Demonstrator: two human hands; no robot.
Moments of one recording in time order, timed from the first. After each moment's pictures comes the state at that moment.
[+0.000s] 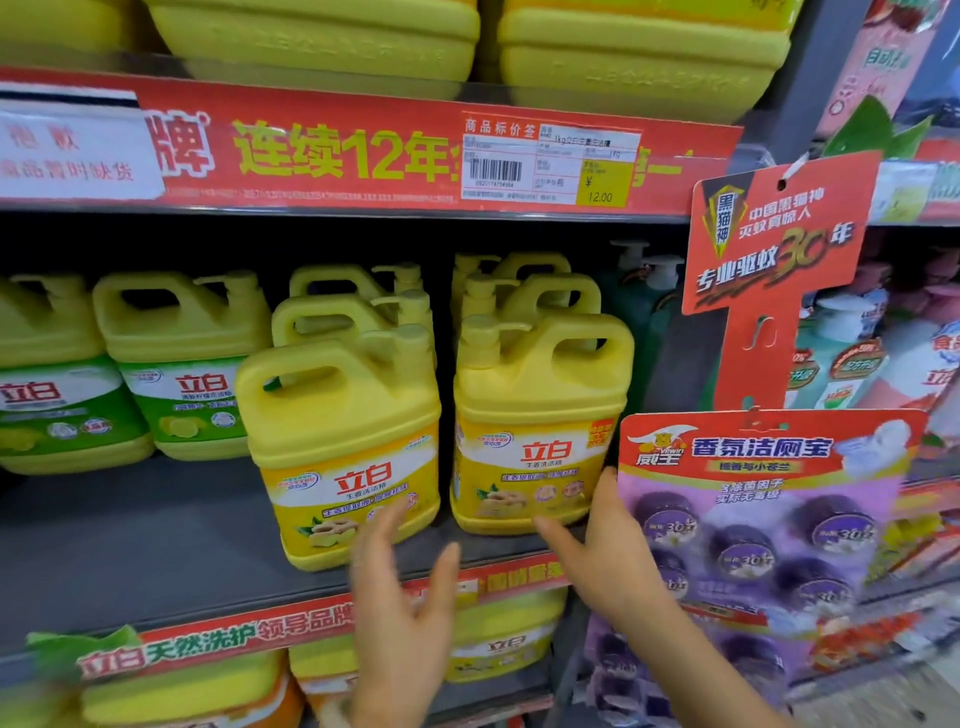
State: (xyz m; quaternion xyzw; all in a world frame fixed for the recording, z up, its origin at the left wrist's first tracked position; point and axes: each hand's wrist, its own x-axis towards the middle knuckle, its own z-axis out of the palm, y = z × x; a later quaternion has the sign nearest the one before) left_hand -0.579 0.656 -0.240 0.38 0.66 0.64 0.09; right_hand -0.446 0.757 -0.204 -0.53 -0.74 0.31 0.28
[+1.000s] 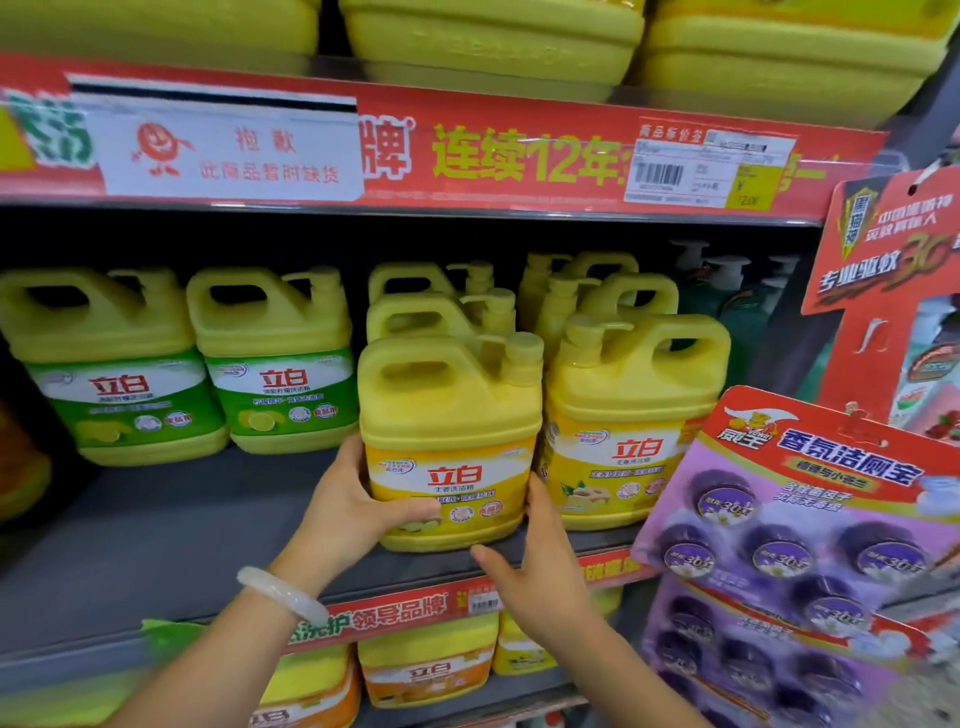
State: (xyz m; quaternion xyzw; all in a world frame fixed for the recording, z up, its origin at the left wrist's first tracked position) left_hand -0.735 0.654 -0.203 0.42 0.67 0.55 0.28; right_hand -0.552 0.702 -0.234 -0.46 -0.77 0.35 0.26
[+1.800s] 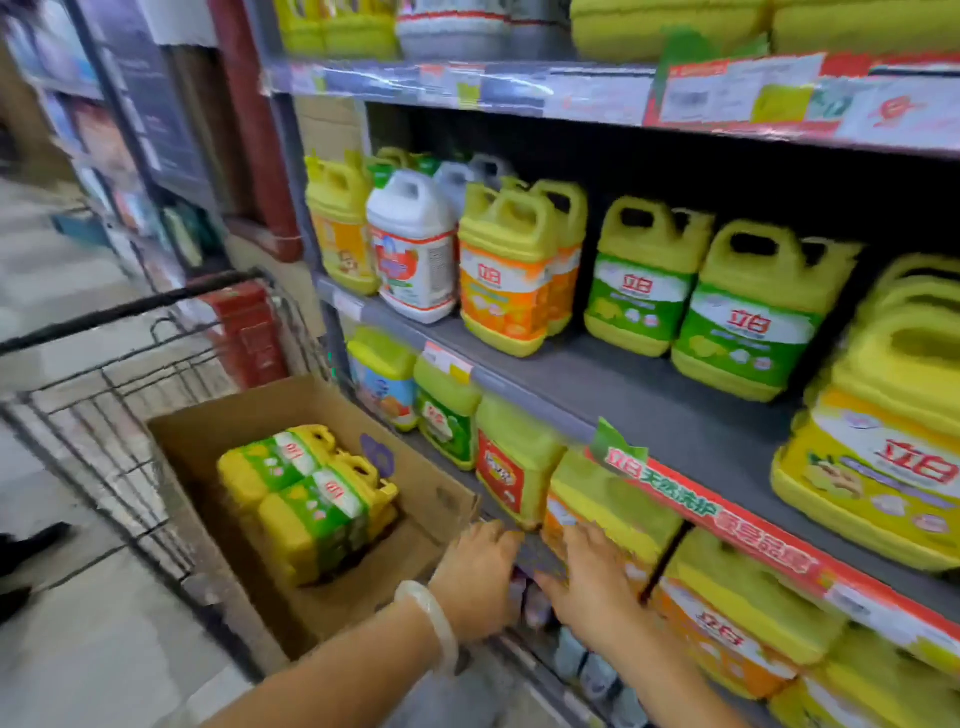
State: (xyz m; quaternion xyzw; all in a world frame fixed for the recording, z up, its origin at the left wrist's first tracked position) left_hand -0.698 0.371 -0.303 0.32 0.93 0.11 0.13; right_hand -0.642 0.508 -0.289 -0.10 -0.97 0.21 -0.04
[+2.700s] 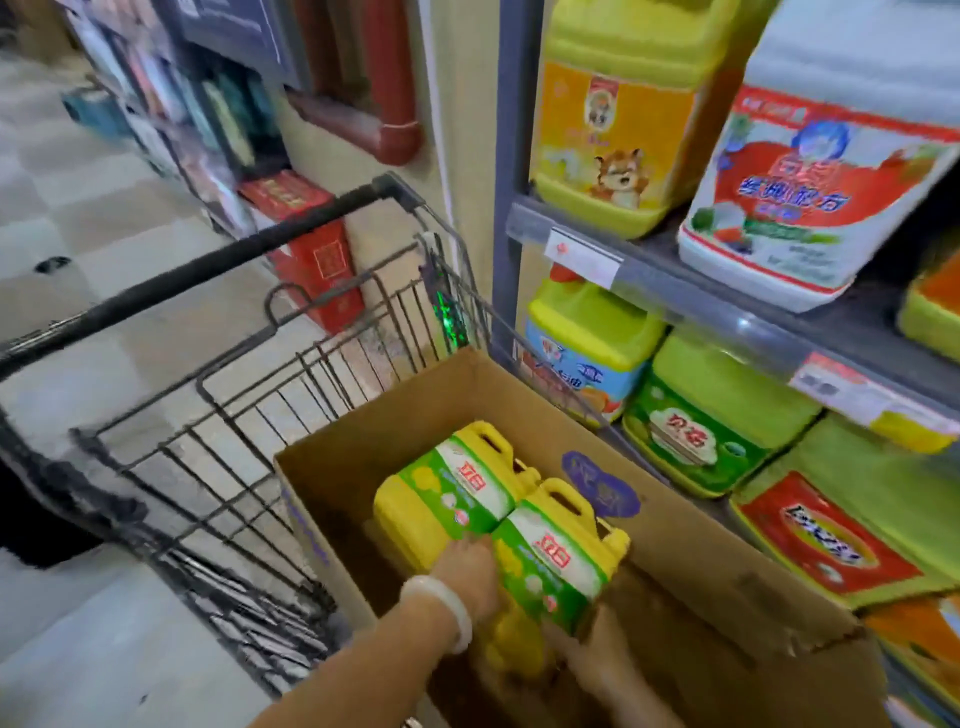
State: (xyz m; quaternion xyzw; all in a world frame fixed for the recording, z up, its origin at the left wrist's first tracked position) left_hand -1.012 0.069 -0.445 0.13 0.93 0.08 0.34; right_hand -0.917 0.213 -0.538 -0.32 -0.76 0.53 -0.18
